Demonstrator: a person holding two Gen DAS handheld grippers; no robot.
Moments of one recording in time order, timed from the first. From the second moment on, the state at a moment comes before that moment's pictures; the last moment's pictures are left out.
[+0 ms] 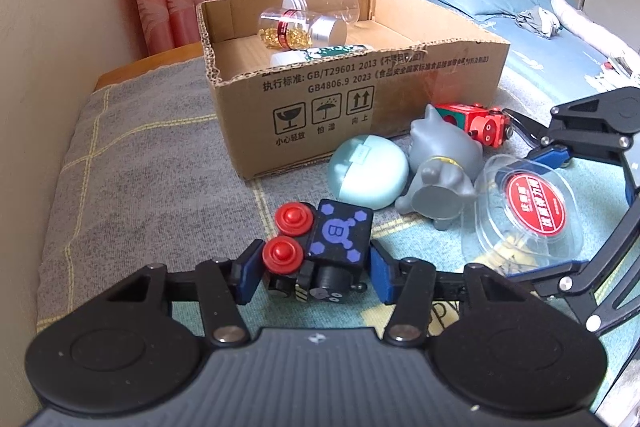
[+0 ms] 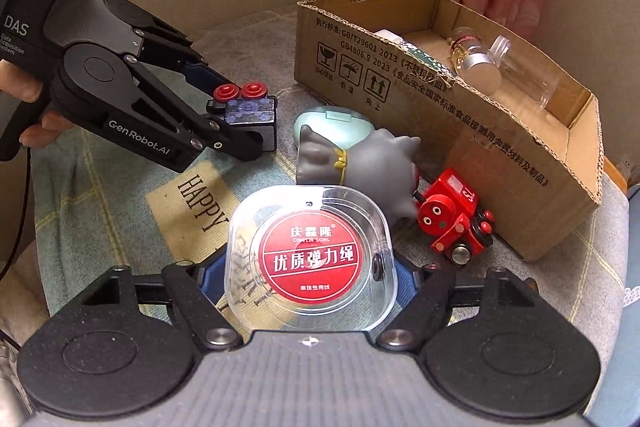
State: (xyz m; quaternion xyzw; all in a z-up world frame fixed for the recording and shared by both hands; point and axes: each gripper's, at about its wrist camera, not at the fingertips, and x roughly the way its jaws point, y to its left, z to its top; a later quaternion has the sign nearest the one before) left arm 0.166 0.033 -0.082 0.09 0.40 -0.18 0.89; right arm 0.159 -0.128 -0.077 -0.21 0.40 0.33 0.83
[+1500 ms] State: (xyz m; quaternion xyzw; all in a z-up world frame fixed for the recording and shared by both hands) left arm 0.280 -0.004 0.046 0.12 0.32 -0.17 0.93; right arm 0.216 -0.176 0.033 -0.16 0.34 0.28 0.88
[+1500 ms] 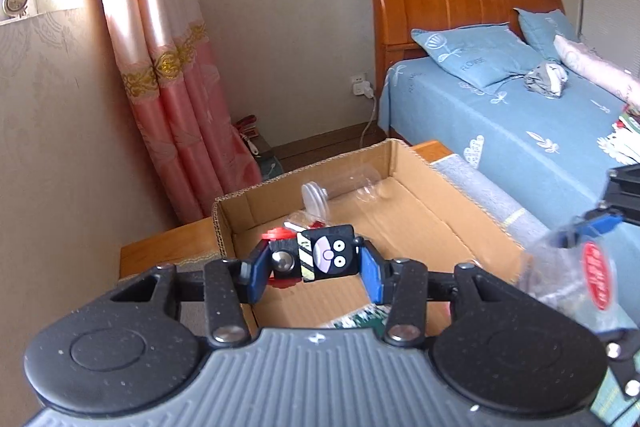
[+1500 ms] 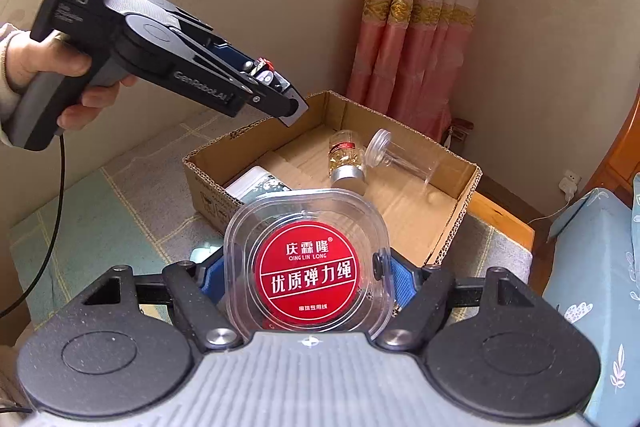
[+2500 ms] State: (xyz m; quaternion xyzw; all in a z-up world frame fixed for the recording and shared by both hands) left arm 0.172 0.038 0.012 0.07 0.30 -0.05 0.95; right arm 0.298 -0.173 0.031 -0.13 0.38 0.23 0.89
